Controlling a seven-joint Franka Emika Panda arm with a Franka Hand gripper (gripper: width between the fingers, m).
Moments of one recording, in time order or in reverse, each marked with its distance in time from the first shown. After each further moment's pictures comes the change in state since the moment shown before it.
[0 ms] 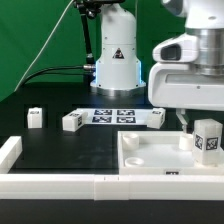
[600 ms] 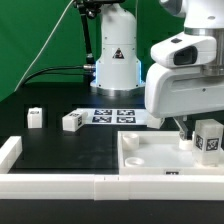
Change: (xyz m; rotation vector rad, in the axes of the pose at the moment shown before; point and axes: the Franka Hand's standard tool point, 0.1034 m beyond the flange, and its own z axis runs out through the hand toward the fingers) arm 0.003 0.009 0.000 0.001 0.000 -0.365
